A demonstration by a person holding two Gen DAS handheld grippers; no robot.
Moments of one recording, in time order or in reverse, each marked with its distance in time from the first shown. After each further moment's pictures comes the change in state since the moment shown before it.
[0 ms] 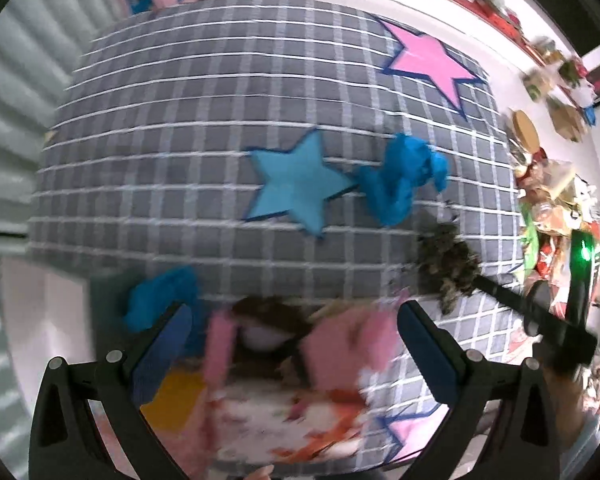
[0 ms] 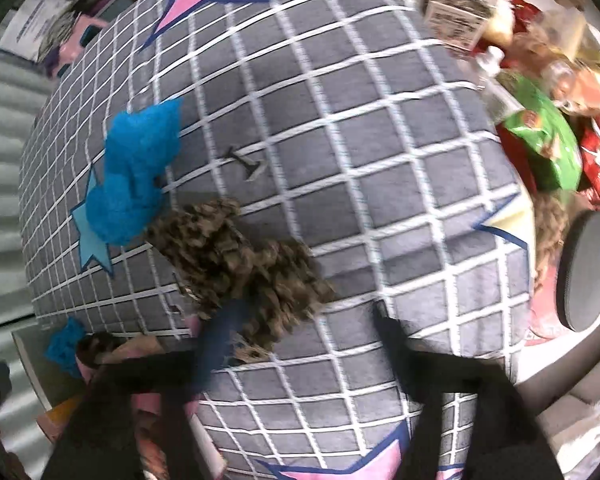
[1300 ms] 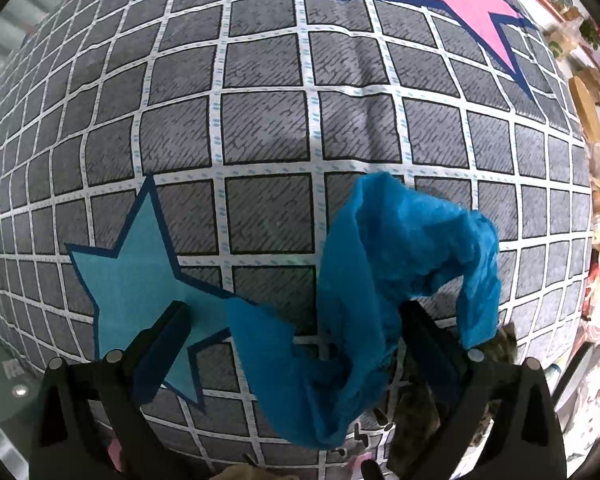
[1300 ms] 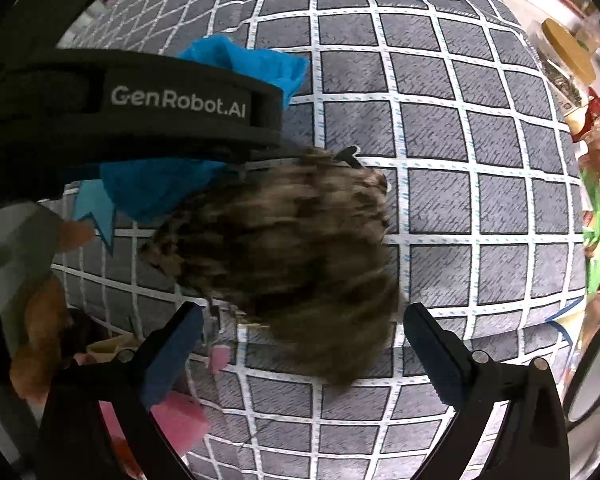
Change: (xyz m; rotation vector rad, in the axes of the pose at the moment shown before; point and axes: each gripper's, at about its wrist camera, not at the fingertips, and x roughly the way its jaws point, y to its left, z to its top) left arm 0.169 -0.077 0.070 0.077 0.136 0.100; right arm 0.071 0.099 0.007 -0.320 0.005 0.002
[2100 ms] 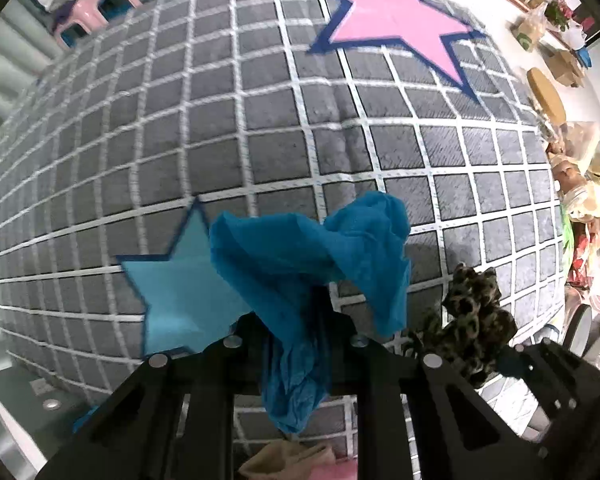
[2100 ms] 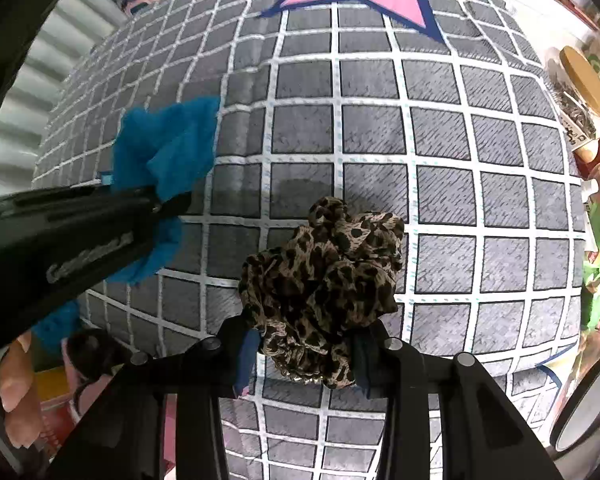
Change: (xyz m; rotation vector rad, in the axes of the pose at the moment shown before) left arm -0.067 0.002 0.018 0.087 -0.145 0.001; right arm -0.038 -0.013 0.069 -0.042 -0.042 0.027
